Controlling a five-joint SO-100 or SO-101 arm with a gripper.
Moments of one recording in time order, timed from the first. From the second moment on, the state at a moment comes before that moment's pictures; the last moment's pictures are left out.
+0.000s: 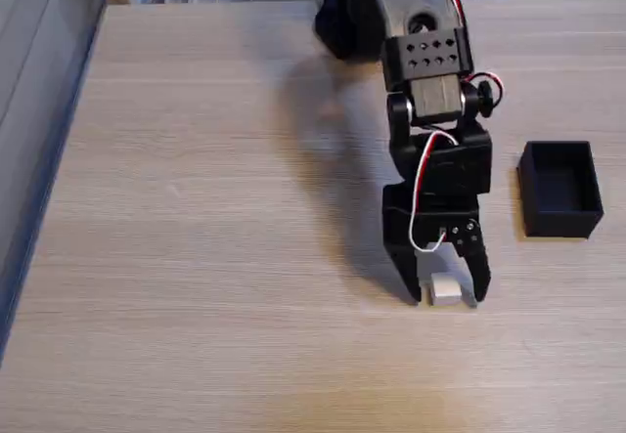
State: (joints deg) arm -6.2 74.6 95.8 34.7 -76.0
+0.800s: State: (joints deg) arm -6.9 74.6 95.8 38.3 -74.4
